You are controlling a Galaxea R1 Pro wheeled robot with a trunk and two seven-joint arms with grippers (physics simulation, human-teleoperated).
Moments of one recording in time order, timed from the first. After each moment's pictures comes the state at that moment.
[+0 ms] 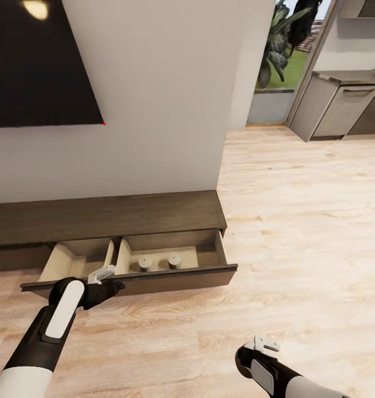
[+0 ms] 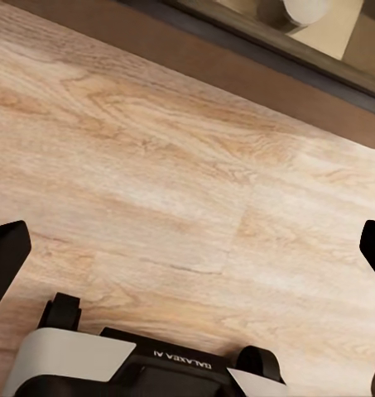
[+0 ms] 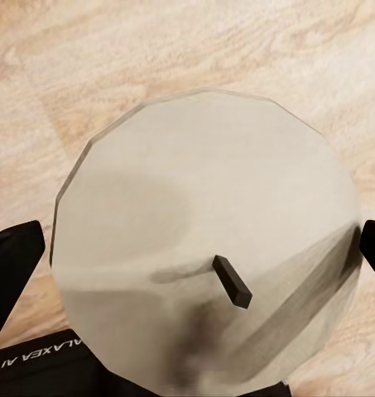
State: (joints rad) left arm -0.51 0.11 0.06 -1.27 0.83 0.99 0.50; right arm -0.62 0.01 0.72 -0.14 -0.98 0.03 -0.24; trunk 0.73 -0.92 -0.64
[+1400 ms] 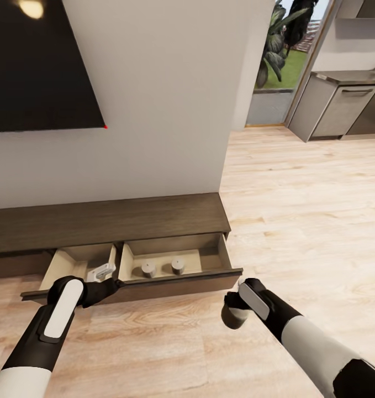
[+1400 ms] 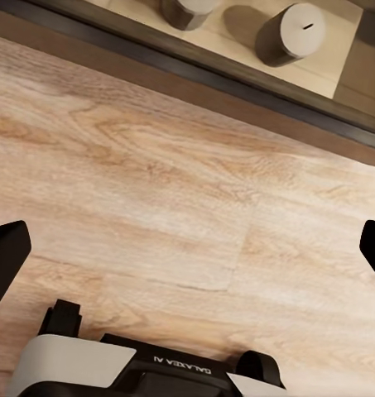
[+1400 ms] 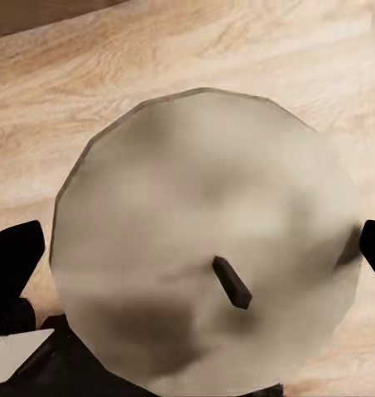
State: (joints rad) left arm -0.51 0.12 0.05 -1.30 0.83 0.99 0.50; right arm -0.81 -0.08 0.63 -0.61 -0.98 0.66 -0.48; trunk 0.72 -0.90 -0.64
